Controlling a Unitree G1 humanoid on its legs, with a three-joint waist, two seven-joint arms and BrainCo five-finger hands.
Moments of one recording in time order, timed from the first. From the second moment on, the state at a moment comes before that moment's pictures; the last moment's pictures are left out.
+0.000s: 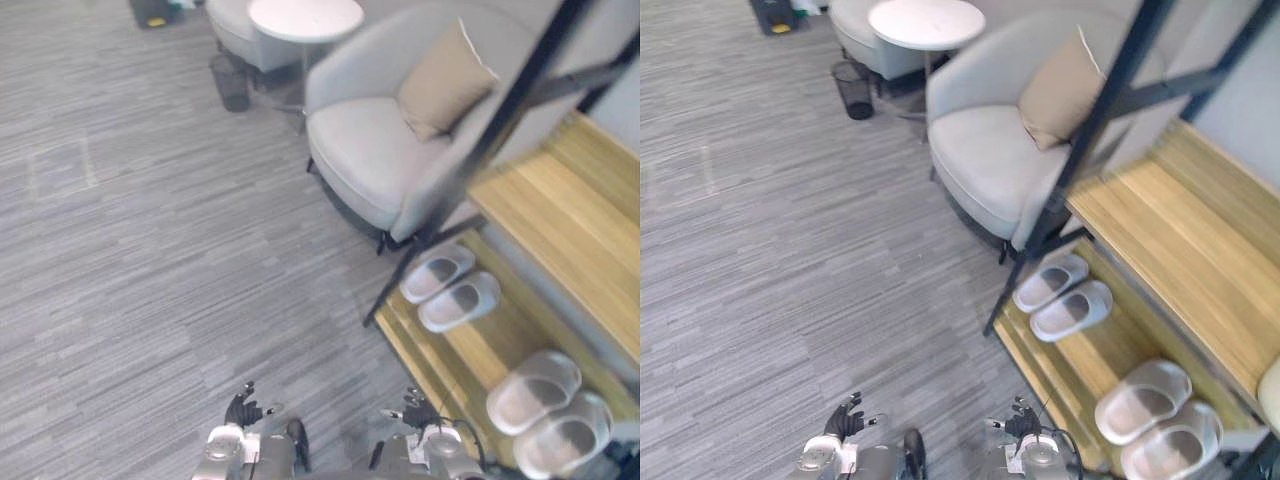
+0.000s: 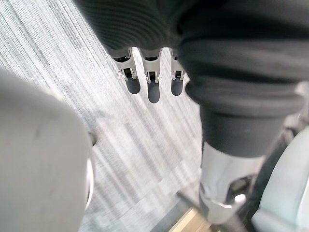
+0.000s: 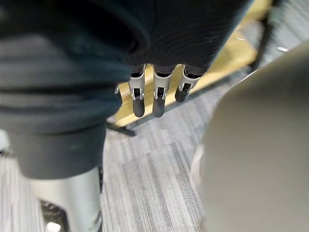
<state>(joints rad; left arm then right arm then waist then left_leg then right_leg) 0.07 0.11 -0.05 0.91 -0.04 -0.10 0.08 0.01 -0.06 -0.01 0.96 -0.08 -0.05 -0.08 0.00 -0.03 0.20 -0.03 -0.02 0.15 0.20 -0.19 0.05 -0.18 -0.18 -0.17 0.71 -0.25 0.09</state>
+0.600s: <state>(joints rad) 0.05 0.02 0.05 0.88 -0.08 -0.10 0.08 0.01 -0.06 -0.04 0.96 -0.06 -0.06 -0.09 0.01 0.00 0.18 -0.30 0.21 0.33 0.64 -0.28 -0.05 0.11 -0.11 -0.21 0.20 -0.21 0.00</state>
